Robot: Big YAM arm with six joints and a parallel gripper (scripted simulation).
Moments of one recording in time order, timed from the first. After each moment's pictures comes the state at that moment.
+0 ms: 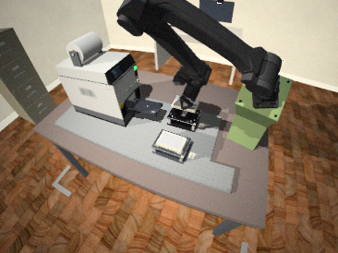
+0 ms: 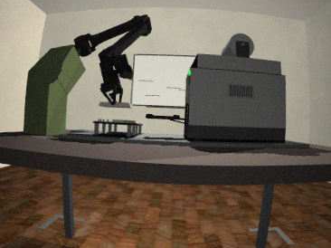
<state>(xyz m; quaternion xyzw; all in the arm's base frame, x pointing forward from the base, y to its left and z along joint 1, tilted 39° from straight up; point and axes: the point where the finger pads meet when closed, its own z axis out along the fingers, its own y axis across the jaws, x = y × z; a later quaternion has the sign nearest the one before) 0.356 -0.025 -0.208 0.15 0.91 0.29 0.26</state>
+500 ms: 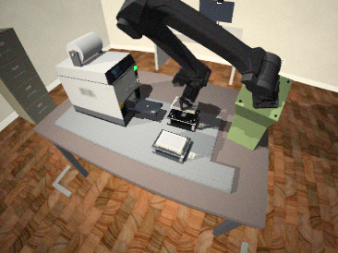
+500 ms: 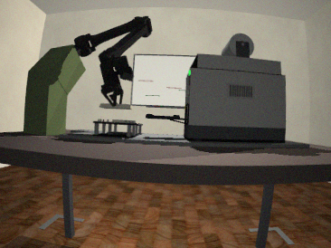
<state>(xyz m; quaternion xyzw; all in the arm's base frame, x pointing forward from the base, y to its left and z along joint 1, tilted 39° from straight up) 0.360 -0.021 -0.211 0.15 0.91 0.29 0.27</state>
